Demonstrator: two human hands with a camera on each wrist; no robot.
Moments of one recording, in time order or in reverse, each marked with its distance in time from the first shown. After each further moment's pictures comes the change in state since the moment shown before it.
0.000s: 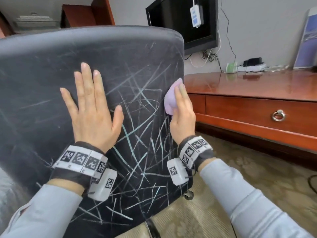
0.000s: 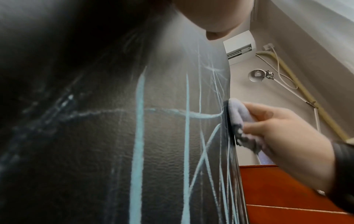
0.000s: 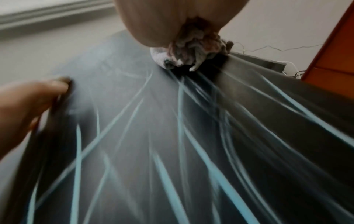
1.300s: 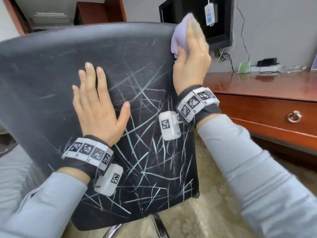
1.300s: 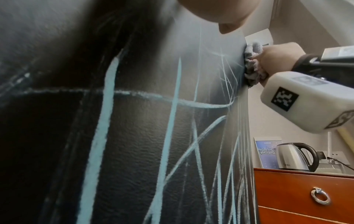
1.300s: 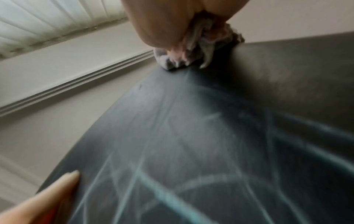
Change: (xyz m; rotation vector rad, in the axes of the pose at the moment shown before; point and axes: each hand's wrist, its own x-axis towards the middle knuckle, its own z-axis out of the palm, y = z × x) left_hand -0.013 -0.029 -0.011 -0.034 0.073 -0.085; right_hand 0.109 -0.085 0.008 0.021 0.301 -0.085
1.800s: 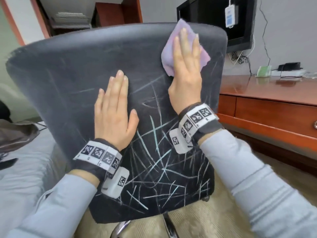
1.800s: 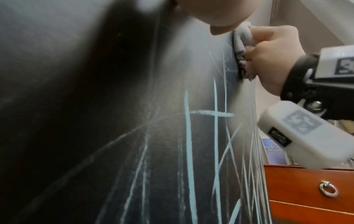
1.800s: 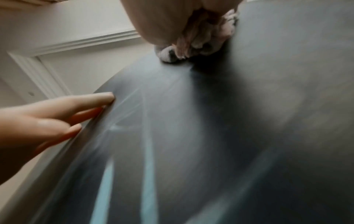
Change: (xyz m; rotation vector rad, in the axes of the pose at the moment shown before) left_hand -0.019 -0.041 -0.014 -0.051 -0.061 0.094; right_hand -0.057 -0.044 0.030 -0.091 -0.244 -0.319
